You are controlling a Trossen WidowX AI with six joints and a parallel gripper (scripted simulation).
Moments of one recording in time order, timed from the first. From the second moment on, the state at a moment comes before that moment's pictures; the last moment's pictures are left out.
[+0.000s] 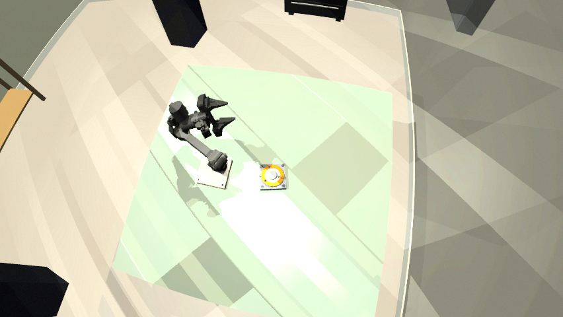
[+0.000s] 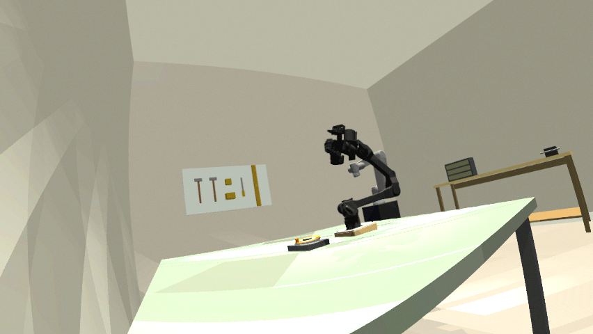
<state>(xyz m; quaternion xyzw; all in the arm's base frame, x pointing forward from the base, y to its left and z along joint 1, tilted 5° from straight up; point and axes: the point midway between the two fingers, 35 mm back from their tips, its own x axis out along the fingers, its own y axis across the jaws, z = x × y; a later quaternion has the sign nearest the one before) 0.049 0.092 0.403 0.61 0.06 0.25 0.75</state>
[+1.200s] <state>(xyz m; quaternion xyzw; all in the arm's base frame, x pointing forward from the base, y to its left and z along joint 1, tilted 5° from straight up) 0.289 0.065 0.196 0.20 0.54 0.00 0.82</state>
